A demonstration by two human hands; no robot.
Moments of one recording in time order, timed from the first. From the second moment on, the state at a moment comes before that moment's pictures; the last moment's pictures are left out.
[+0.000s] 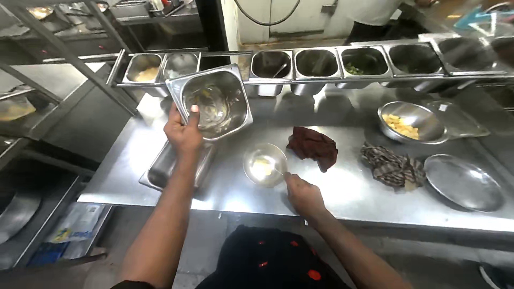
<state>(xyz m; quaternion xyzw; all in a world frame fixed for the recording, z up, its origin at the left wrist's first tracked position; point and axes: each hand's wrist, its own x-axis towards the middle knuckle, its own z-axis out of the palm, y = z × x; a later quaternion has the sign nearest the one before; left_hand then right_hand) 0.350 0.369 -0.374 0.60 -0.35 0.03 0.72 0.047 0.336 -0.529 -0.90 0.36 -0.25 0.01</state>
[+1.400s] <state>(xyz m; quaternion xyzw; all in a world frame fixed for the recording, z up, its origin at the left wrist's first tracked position) 0.301 0.359 -0.316 0.65 -0.44 0.05 0.61 0.181 0.262 -0.317 -0.92 0.32 -0.13 -0.17</state>
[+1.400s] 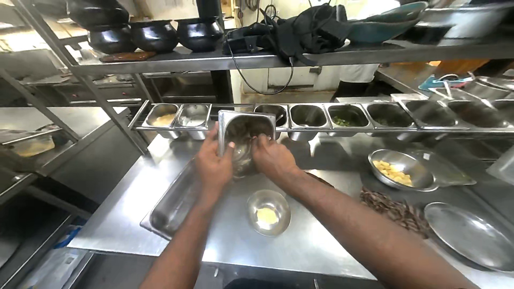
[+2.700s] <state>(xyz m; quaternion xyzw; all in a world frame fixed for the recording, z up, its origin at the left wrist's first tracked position) 0.268 0.340 -0.356 0.55 -0.45 0.04 0.71 0.153 0.274 -0.296 -0.43 0.45 -0.28 0.73</state>
